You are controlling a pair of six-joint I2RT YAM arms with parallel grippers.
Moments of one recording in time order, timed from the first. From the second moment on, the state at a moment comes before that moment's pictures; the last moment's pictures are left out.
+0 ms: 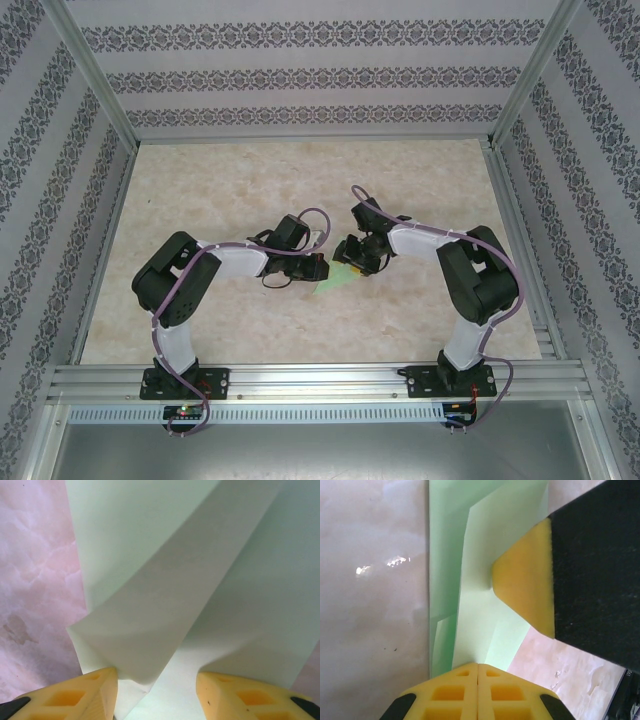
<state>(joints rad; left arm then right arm) -0.66 1.86 0.95 -0.03 0.53 -0.58 0.50 1.80 1.00 -0.44 -0.33 0.84</state>
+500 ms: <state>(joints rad) -0.66 1.86 0.95 -0.06 0.53 -0.58 0.49 1.84 1.04 -0.49 -0.34 0.84</state>
